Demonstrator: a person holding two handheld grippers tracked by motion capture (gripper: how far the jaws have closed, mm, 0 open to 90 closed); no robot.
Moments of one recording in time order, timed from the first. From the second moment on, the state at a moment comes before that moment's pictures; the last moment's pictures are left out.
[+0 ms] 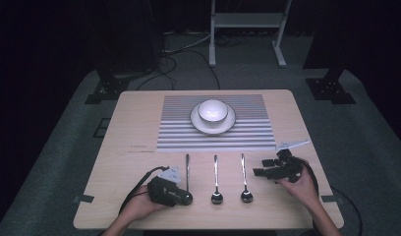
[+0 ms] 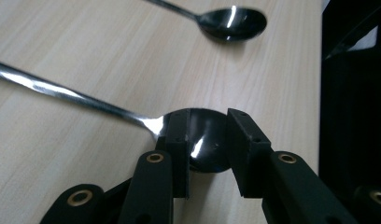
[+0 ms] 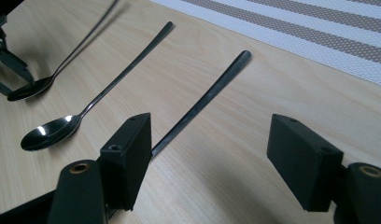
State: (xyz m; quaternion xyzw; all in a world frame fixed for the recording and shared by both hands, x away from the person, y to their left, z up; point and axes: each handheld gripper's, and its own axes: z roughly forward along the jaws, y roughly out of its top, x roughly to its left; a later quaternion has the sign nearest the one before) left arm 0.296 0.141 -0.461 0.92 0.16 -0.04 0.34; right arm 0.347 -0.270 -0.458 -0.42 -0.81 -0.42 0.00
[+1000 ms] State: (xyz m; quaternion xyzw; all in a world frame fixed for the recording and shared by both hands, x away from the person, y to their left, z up) left arm 0.296 0.136 -0.461 0.93 0.13 -0.01 0.33; right arm 0.392 -0.154 -0.407 -0.32 -0.86 -0.39 0.07
